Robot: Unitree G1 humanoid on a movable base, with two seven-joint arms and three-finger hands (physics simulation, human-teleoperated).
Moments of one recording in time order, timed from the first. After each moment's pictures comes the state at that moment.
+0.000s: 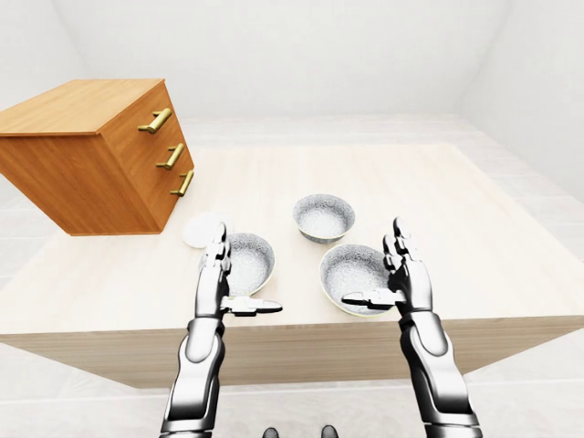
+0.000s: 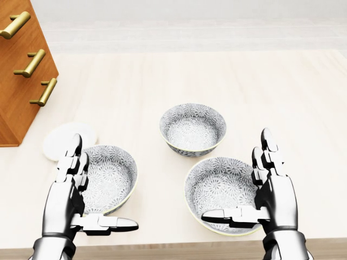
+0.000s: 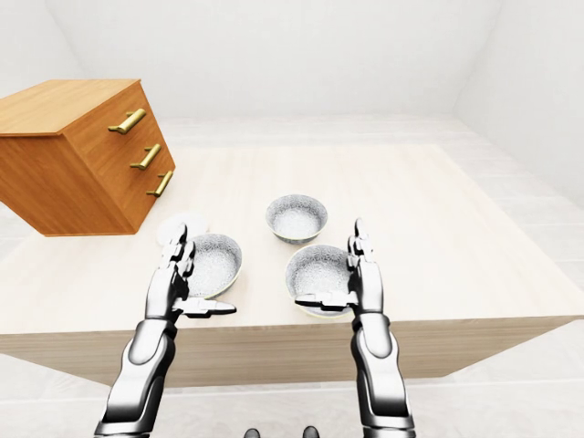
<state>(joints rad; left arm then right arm) 0.03 0.02 0.01 -0.06 0.02 -0.02 -0.03 0.04 -0.02 -0.06 -0.12 0.07 0.02 0.01</state>
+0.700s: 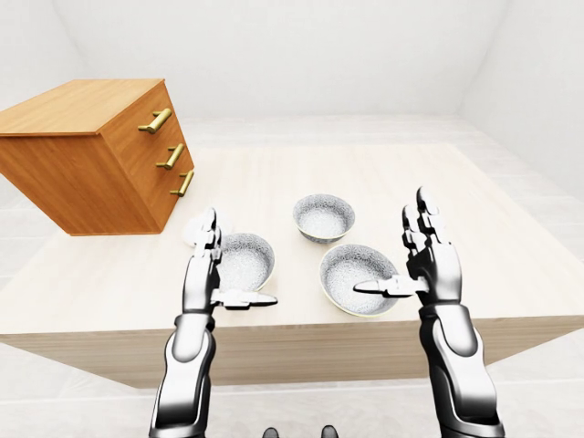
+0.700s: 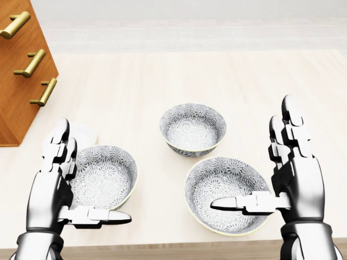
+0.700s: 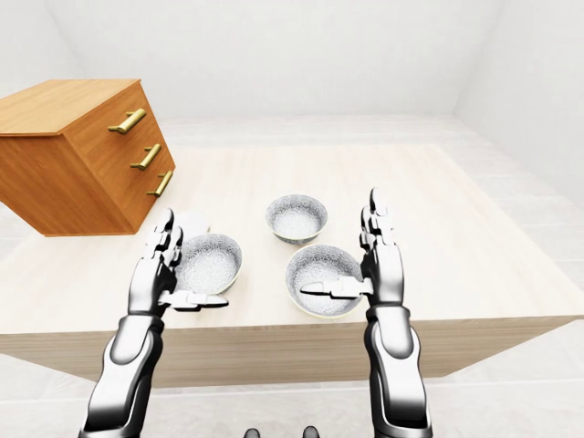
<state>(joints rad) 0.04 0.03 0.03 -0.25 0.06 0.07 -0.05 0.04 -0.03 -0.09 -0.39 0.04 0.09 0.04</state>
